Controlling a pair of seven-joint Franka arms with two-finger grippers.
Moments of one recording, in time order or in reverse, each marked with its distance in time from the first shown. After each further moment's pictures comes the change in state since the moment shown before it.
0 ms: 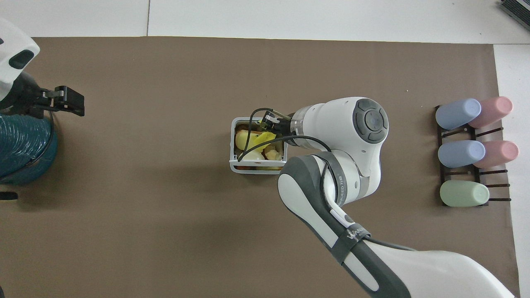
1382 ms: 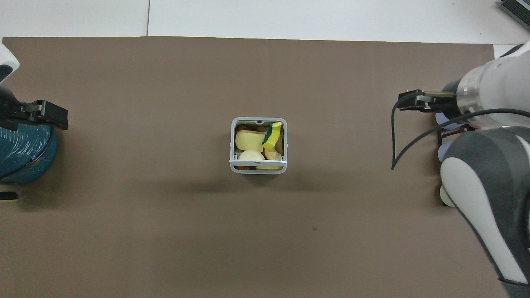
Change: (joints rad) left arm 0.026 -0.050 -0.004 -0.033 0.027 -0.048 0.052; right arm -0.359 -0.304 -0.022 0.133 -0.473 -0.592 -0.399
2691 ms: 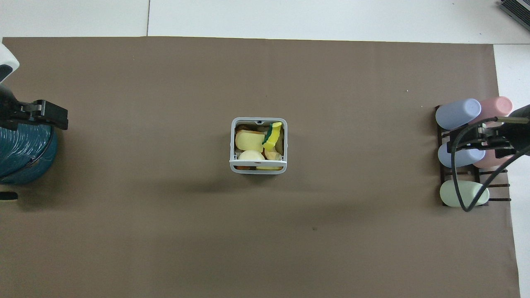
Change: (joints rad) left arm 0.000 0.000 0.000 0.000 0.000 0.001 0.000; right arm 0.022 -0.046 -0.122 0.087 0.069 -0.370 -0.129
